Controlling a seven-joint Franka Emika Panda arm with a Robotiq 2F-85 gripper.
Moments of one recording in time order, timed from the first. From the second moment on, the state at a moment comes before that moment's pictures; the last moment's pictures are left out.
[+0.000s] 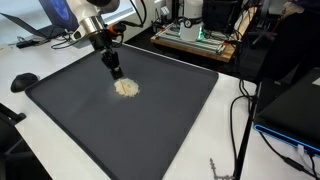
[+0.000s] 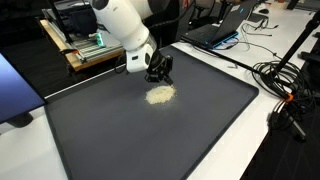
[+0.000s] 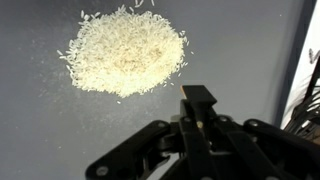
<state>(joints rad) -0.36 0.48 0.13 -1.95 0.69 2.36 -0.63</state>
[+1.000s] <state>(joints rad) -0.38 0.48 0.09 -1.93 0.81 2.19 -0.77</state>
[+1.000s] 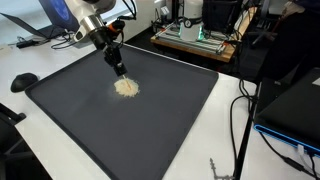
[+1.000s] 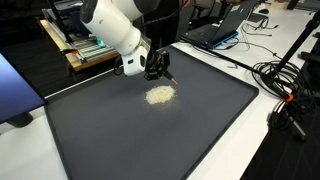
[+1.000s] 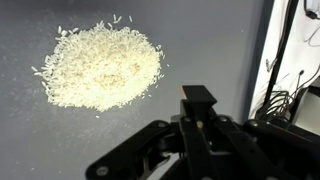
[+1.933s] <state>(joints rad) -0.42 0.57 -0.07 -1.92 1.16 1.96 -1.00</state>
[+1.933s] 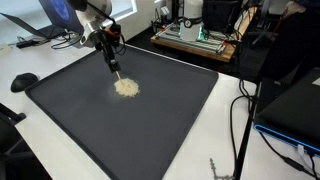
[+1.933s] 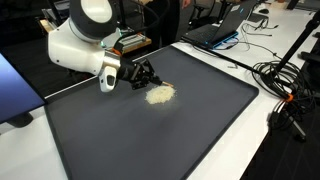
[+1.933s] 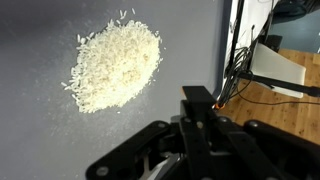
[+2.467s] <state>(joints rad) -0.40 0.58 -0.11 -1.99 1.32 1.98 -1.00</state>
